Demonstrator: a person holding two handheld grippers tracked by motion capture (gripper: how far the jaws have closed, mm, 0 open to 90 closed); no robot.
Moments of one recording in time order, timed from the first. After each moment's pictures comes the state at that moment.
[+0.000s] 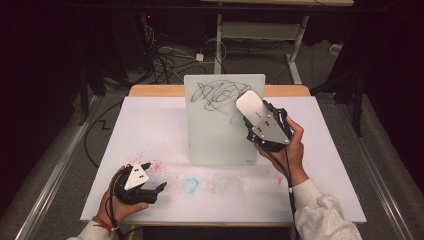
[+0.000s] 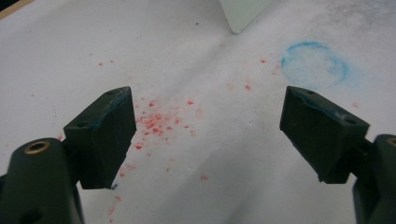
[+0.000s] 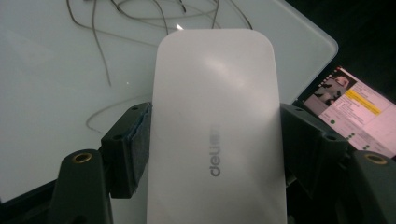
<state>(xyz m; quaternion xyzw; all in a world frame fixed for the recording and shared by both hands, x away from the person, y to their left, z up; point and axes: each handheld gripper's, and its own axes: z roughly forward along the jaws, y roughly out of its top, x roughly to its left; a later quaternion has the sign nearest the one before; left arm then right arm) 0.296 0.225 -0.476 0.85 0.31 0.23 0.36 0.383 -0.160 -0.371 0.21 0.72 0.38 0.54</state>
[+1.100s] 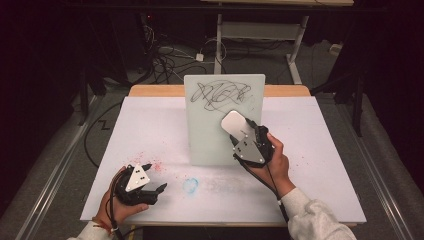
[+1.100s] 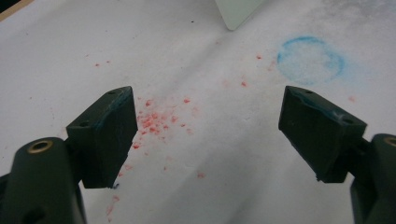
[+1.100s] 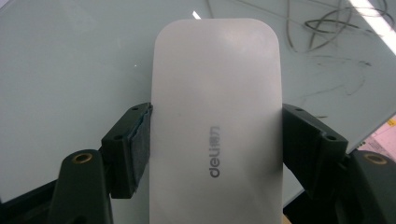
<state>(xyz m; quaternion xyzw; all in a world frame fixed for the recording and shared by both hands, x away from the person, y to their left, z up) 0.295 0.223 -0.476 0.86 0.29 0.24 0.36 0.365 -0.126 -0.419 0.17 0.75 0.34 0.54</state>
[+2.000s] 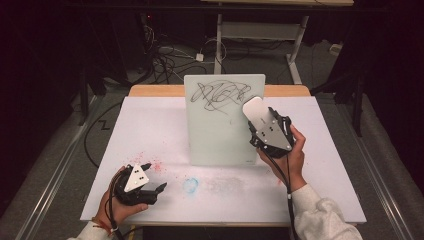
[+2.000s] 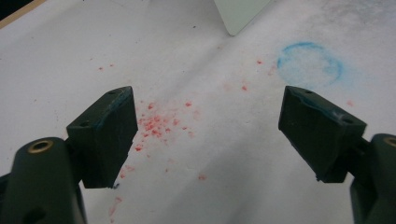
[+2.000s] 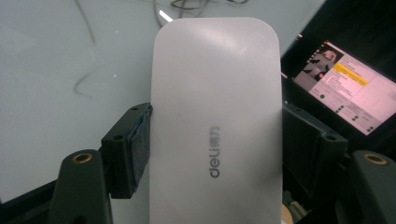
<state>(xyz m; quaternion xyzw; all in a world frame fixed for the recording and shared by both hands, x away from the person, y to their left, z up) 0.293 0.224 -0.474 0.85 0.30 0.24 0.36 0.375 -0.165 -0.391 0.25 0.71 0.37 0.54</state>
